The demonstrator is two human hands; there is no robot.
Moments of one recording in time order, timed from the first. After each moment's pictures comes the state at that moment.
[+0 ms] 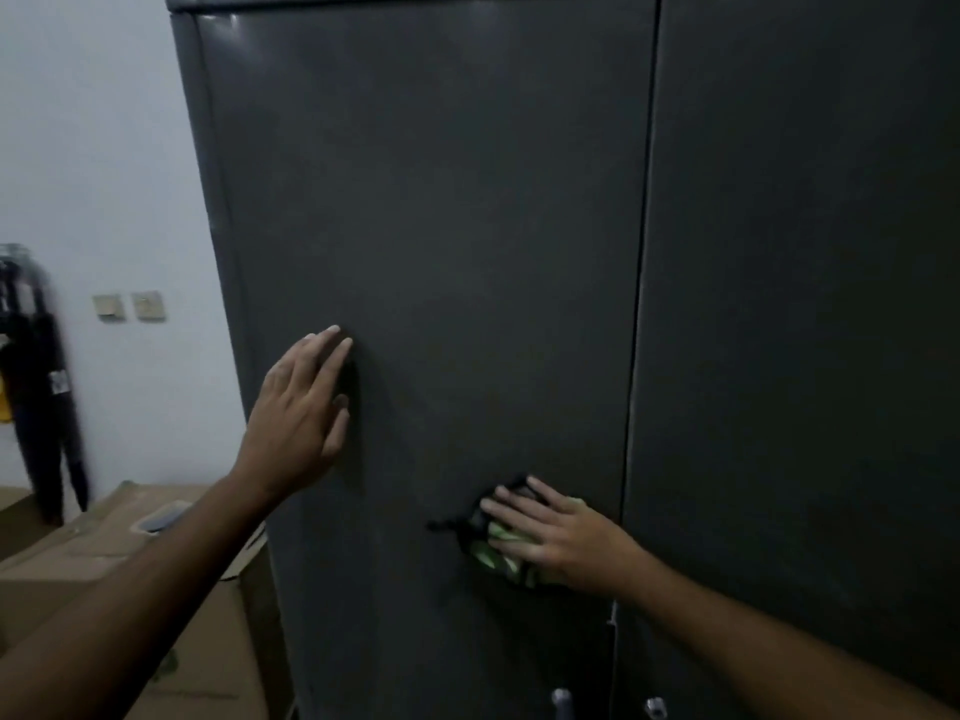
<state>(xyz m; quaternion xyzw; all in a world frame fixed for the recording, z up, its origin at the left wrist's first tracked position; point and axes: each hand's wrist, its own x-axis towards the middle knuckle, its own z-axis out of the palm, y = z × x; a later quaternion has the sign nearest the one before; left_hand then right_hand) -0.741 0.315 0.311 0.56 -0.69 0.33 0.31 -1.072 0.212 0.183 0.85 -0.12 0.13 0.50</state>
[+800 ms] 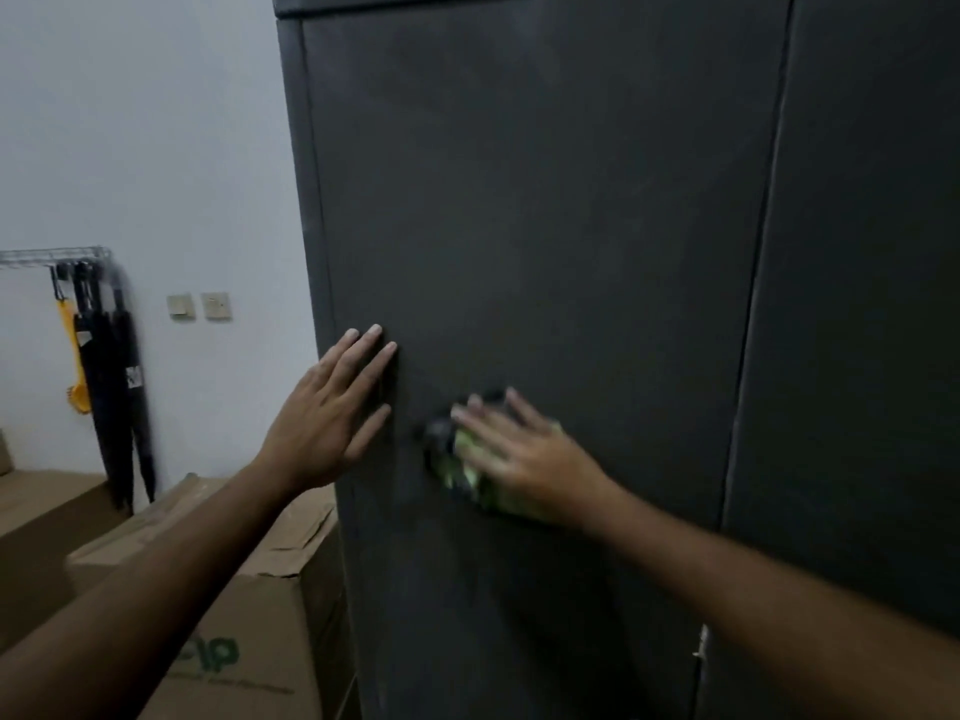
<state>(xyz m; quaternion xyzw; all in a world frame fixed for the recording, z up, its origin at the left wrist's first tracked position) -0.659 0.307 0.316 0.55 -0.73 0.35 0.23 -0.936 0.212 0.267 0.81 -0.15 0.25 0.50</state>
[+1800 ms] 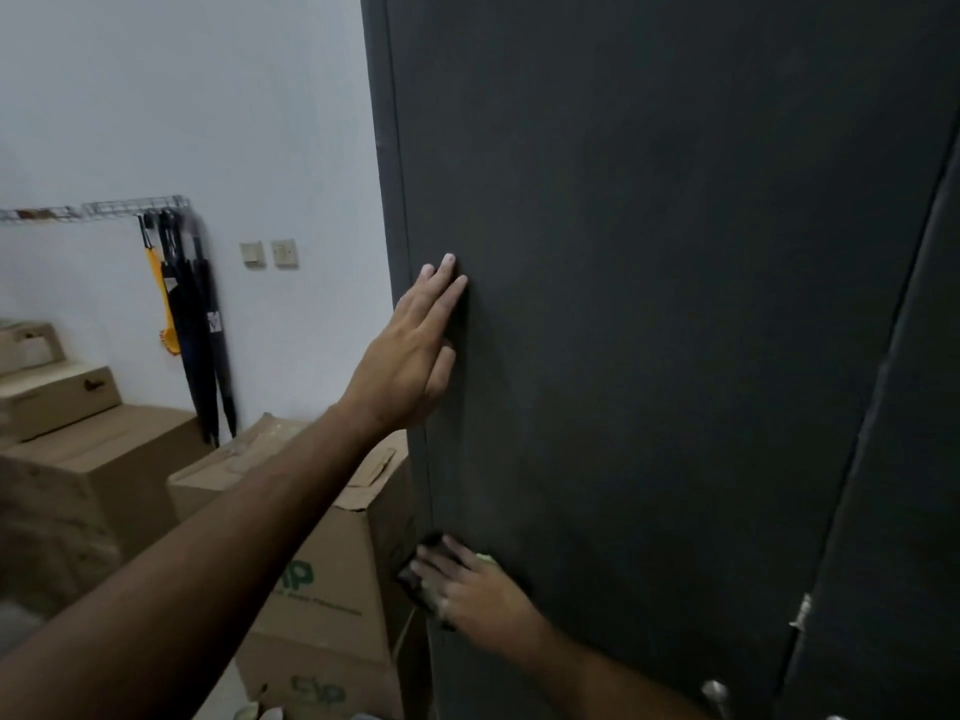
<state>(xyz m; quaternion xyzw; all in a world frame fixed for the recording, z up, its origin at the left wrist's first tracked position) -0.665 0.306 0.301 0.55 -0.73 0.22 0.35 -0.803 0.267 0.050 0.91 -0.12 -0.03 0.40</state>
